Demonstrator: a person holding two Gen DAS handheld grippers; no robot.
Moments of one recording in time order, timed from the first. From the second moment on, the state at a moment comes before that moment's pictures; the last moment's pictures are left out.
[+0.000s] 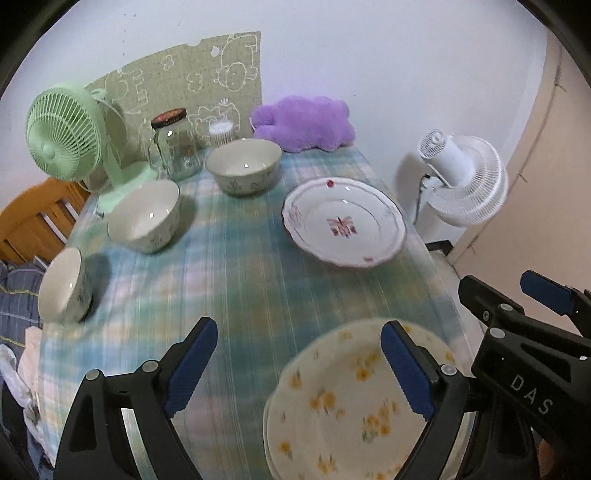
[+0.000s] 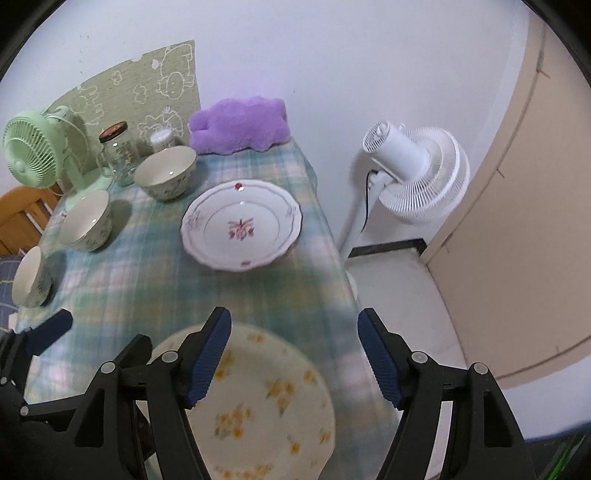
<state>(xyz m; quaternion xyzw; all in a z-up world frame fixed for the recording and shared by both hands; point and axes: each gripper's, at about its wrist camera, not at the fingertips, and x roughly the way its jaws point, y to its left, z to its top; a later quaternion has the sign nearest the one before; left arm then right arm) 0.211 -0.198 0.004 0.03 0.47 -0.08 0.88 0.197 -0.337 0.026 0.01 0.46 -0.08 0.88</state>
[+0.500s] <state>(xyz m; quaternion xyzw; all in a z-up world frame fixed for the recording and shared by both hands) 0.308 -0.223 -0.021 0.01 0.47 -0.03 0.88 0.300 -0.368 0.004 0.04 0.46 -0.05 0.89</state>
